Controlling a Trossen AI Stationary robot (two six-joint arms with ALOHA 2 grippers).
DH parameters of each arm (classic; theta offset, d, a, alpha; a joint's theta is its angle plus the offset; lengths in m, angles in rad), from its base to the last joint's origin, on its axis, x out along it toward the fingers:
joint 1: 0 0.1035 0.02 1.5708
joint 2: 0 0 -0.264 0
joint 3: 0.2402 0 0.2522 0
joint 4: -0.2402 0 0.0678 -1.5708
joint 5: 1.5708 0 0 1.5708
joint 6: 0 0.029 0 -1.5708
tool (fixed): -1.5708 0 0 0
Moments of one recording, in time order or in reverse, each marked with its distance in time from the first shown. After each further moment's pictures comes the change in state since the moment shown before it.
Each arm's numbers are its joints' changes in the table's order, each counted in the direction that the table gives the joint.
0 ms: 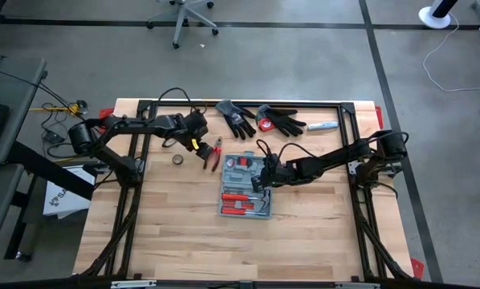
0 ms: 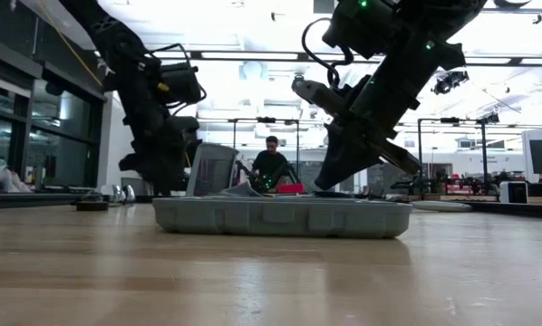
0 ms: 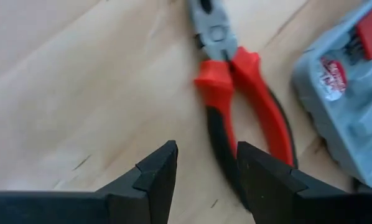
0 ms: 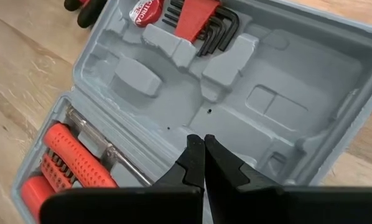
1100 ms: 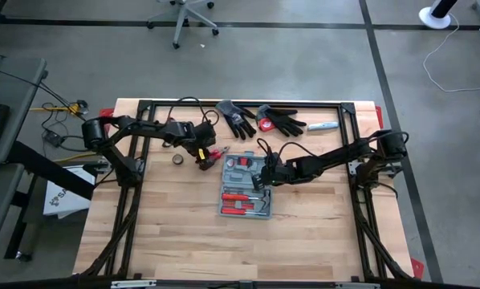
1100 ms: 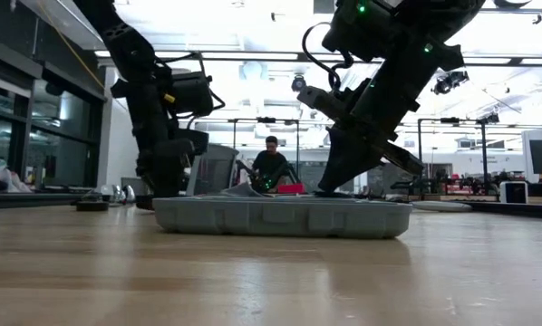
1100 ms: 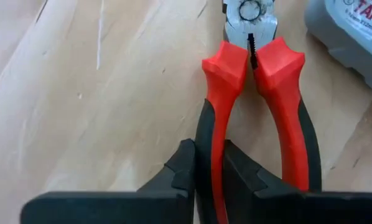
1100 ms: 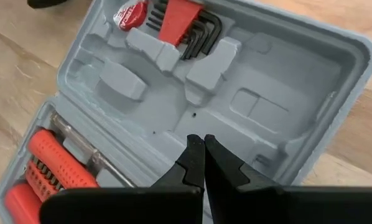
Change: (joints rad) left arm -0.107 -0.162 0.007 0.010 0.146 0.242; right arm -0.013 0.000 0.000 -0.025 -0.011 0.011
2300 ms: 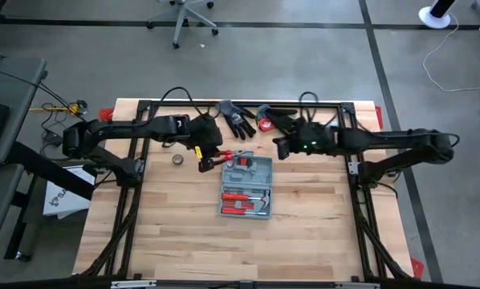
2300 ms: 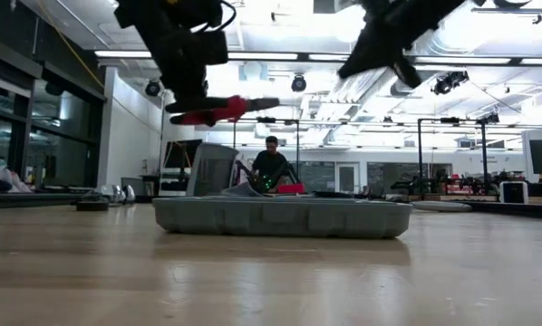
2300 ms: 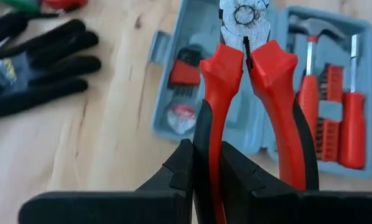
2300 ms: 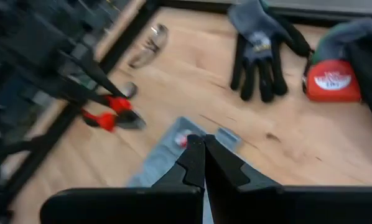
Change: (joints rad) left arm -0.161 0.243 0.290 -0.198 -0.054 0.226; right arm -0.178 0.535 0.000 -0.130 0.015 -0.333
